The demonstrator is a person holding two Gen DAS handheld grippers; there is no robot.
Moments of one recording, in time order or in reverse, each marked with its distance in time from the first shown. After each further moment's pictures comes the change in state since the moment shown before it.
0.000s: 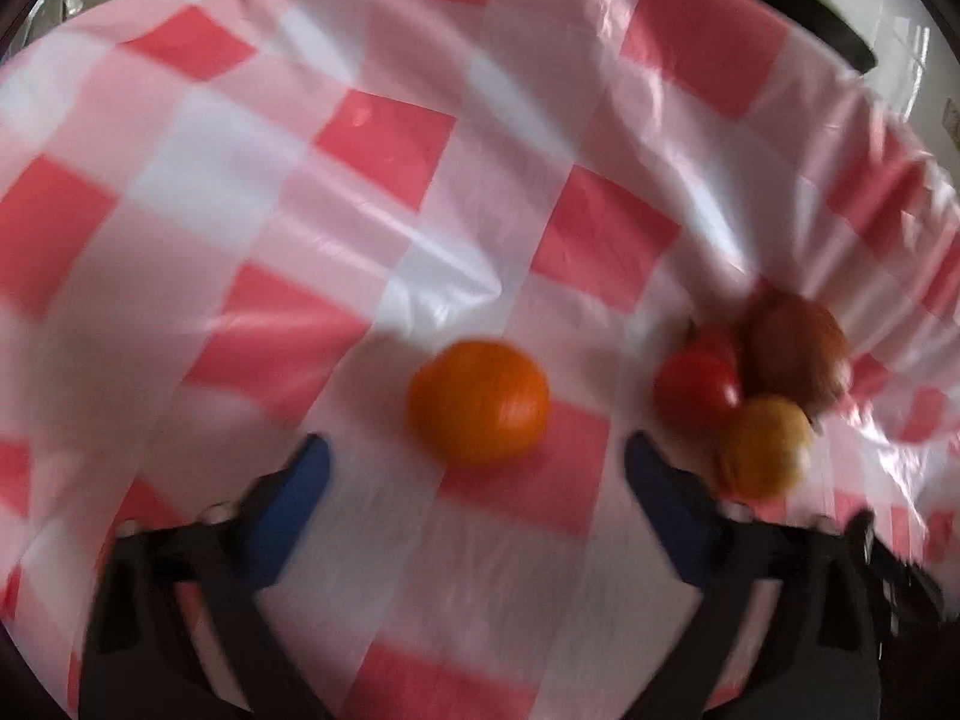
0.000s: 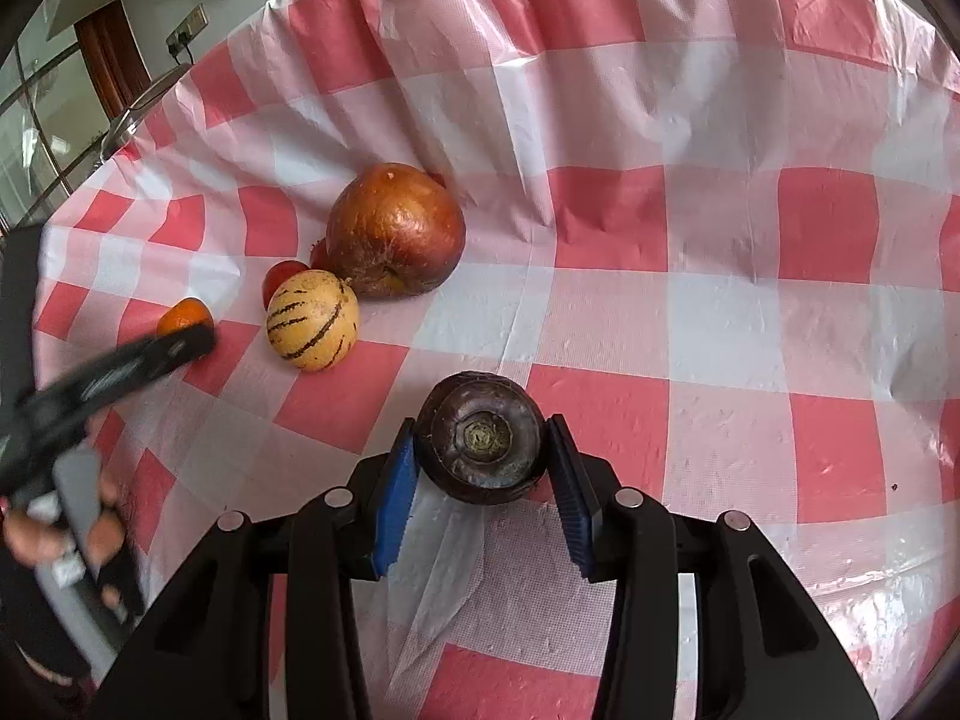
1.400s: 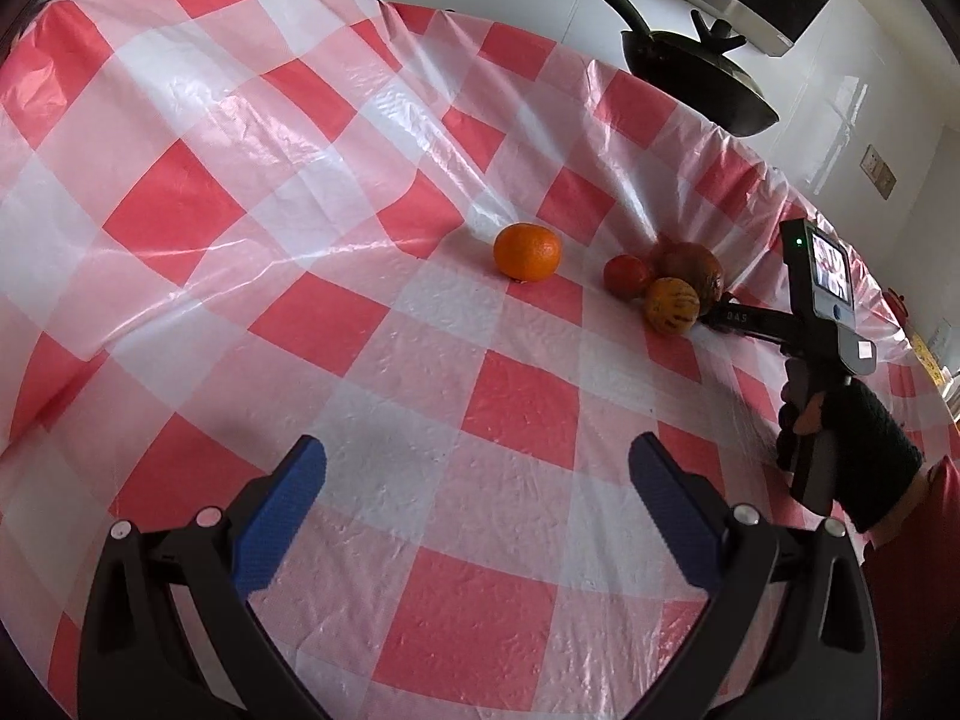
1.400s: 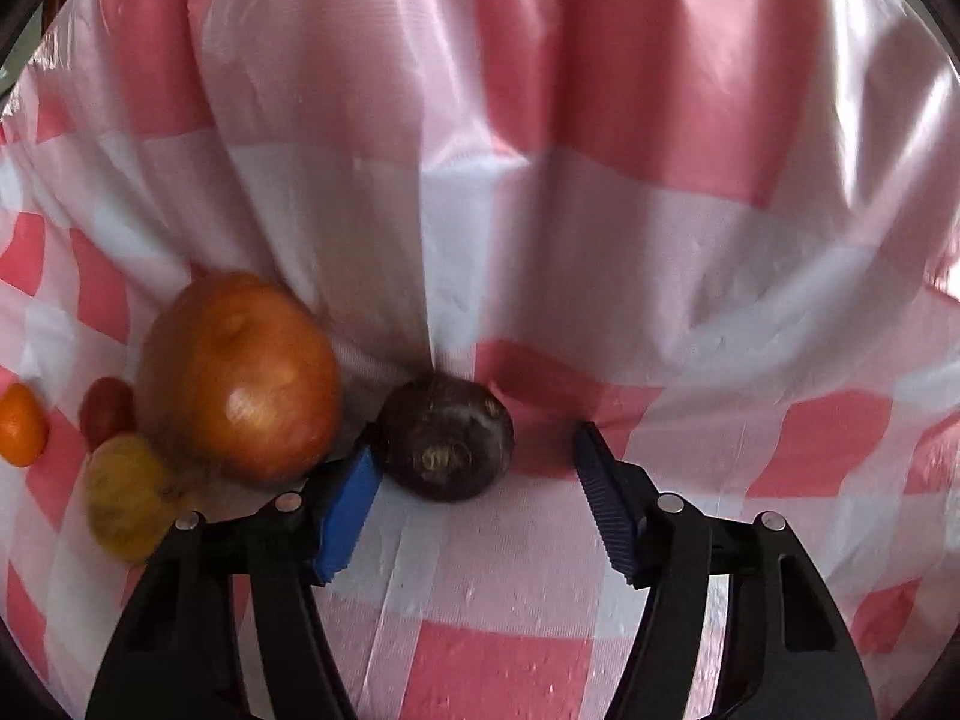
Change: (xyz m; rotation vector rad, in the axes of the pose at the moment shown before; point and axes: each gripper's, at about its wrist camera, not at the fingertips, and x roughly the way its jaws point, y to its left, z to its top) left arm -0.118 0.076 -0.119 -0.065 -0.126 -0.188; right arm 0.078 0.024 0.078 -0.135 -0.003 -0.326
